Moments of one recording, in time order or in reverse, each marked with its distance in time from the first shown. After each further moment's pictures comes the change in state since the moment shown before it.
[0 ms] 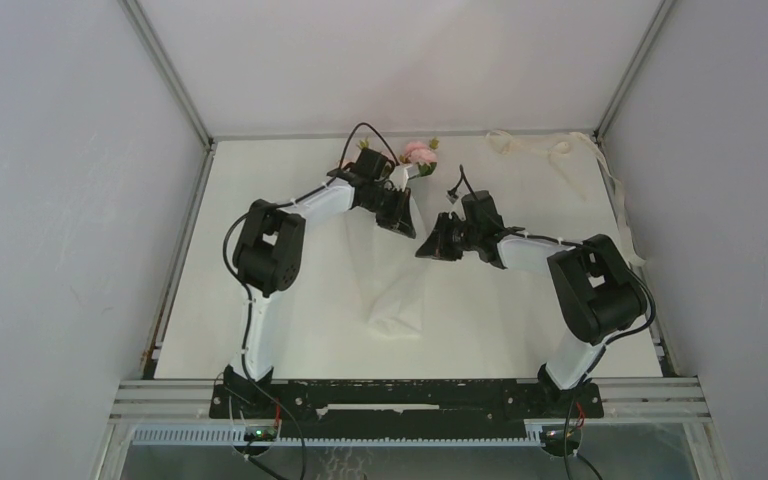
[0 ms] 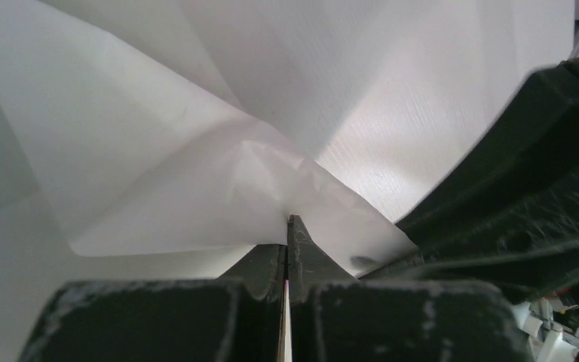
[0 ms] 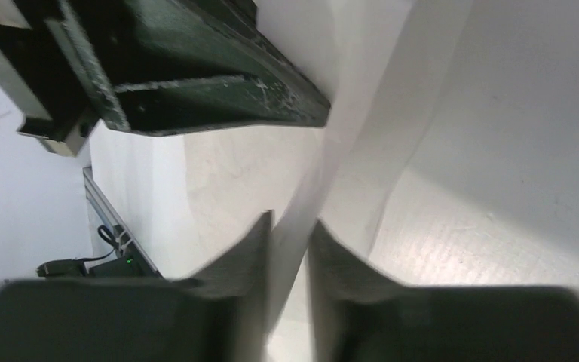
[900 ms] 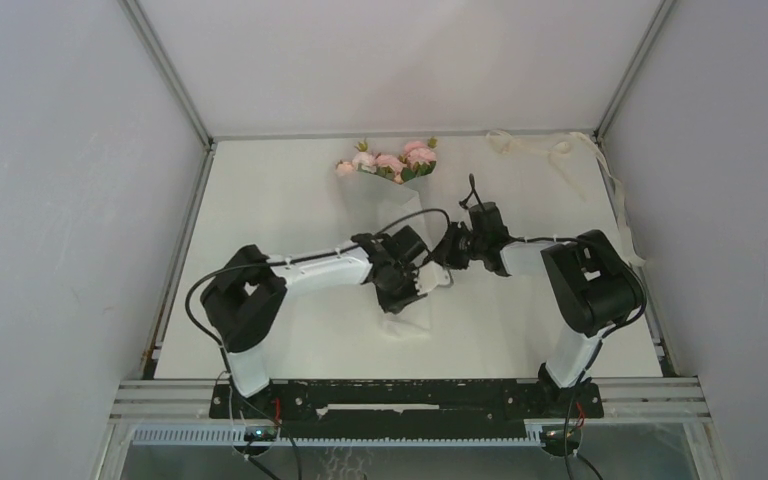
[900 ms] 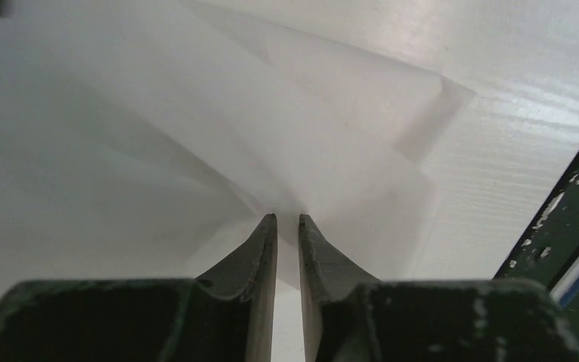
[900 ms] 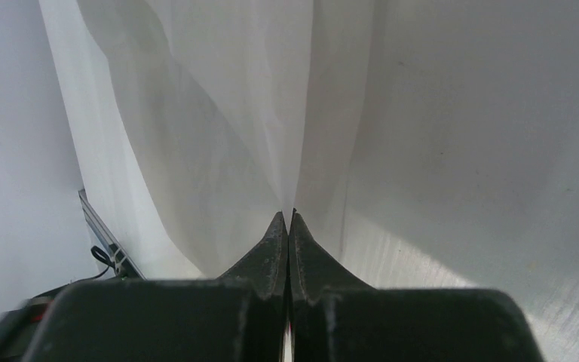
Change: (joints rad) left arm -0.382 -0.417 -0.473 -0.156 -0.441 0.558; right arm -0.046 0.050 -0.085 0.089 0.018 0.069
